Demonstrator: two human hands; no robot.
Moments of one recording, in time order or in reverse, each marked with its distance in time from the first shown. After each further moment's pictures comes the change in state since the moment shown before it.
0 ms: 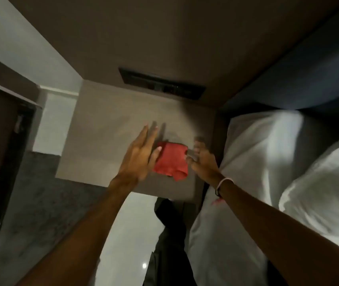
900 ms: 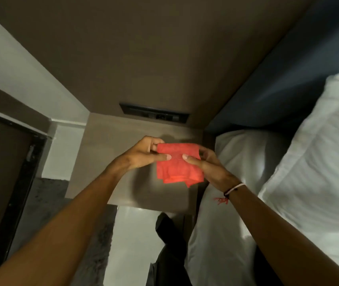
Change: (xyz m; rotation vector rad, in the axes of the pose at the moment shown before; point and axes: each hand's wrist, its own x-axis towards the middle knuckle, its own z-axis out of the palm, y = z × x) left_hand 0.030 0.060 -0.082 -0.556 -0.446 -0.046; right_hand -0.046 -0.064 -0.081 0.674 -0.205 -0.082
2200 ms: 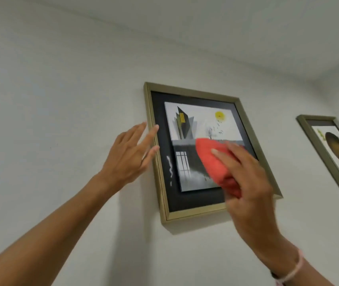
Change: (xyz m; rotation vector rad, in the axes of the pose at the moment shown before) left_hand -0.304 1.023 0.109 1.289 1.391 1.742; right_hand -0.525 -0.711 -0.257 -0.783 1.824 -1.918
